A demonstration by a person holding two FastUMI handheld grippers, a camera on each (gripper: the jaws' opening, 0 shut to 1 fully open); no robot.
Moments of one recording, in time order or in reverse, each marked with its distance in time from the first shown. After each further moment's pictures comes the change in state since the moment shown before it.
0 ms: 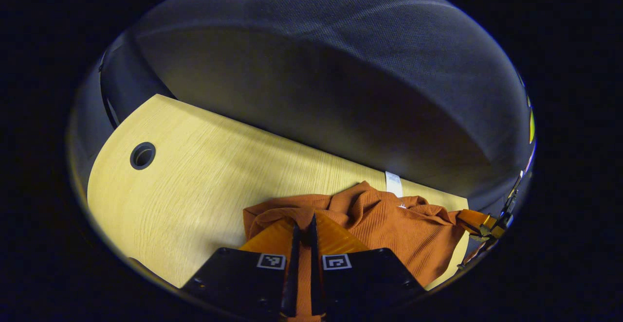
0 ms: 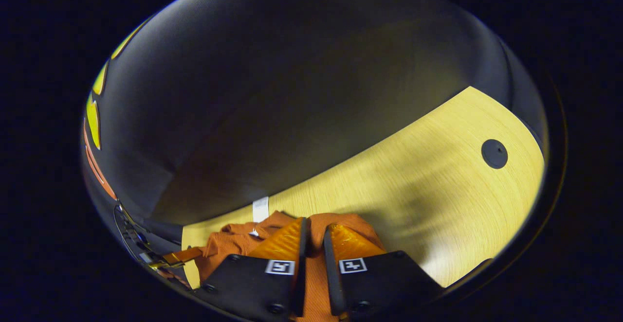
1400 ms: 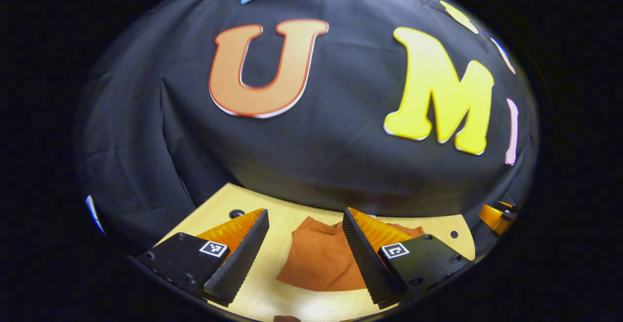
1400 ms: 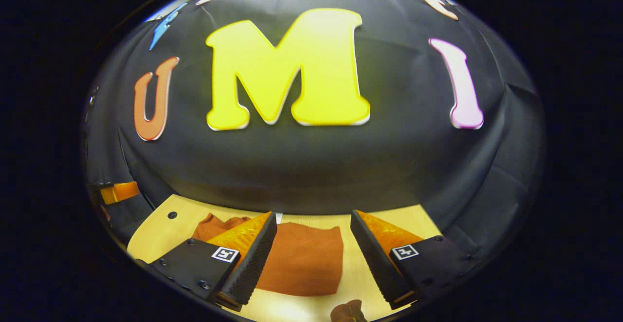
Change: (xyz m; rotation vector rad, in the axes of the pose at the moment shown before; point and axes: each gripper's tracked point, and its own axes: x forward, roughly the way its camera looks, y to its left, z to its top) left arm -0.291 -0.077 0.037 0.206 -0.509 0.156; right arm -0.287 0.098 0.027 -0.631 -0.403 -0.068
